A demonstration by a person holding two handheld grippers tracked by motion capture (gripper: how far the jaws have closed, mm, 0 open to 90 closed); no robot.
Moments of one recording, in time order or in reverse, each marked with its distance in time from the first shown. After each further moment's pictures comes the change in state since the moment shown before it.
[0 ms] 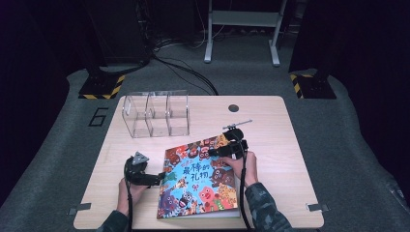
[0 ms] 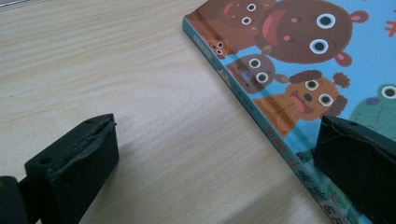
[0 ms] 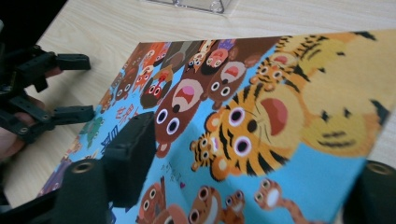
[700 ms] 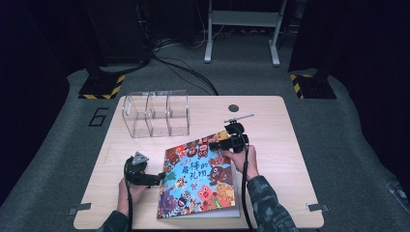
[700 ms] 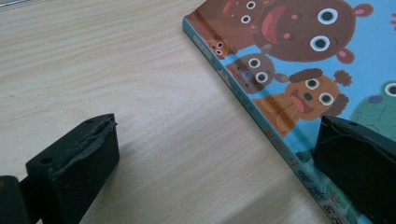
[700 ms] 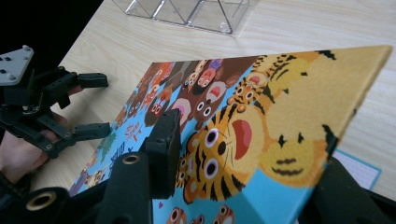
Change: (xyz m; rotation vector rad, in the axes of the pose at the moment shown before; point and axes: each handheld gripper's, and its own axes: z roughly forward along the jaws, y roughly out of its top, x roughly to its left) left arm 0.000 0.000 0.000 -0.002 -0.005 -0.005; right arm -0.009 0.017 -0.003 -0.028 0.088 0.025
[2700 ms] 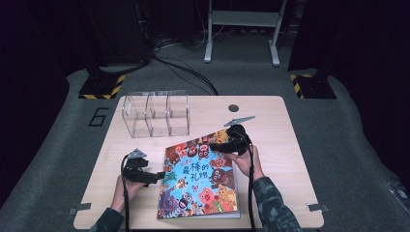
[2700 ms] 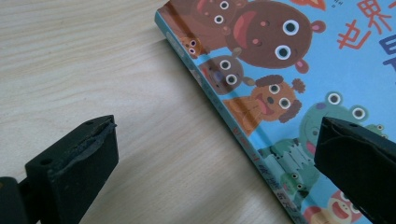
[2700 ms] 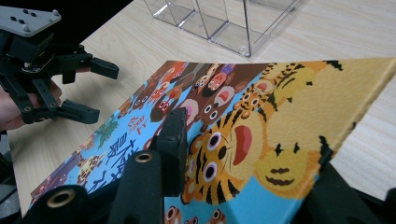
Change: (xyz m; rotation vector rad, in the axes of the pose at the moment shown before) left arm 0.005 0.016 -0.011 0.035 -0.159 -0.043; right arm 0.006 -0.010 -0.014 -0.084 0.028 -0.238
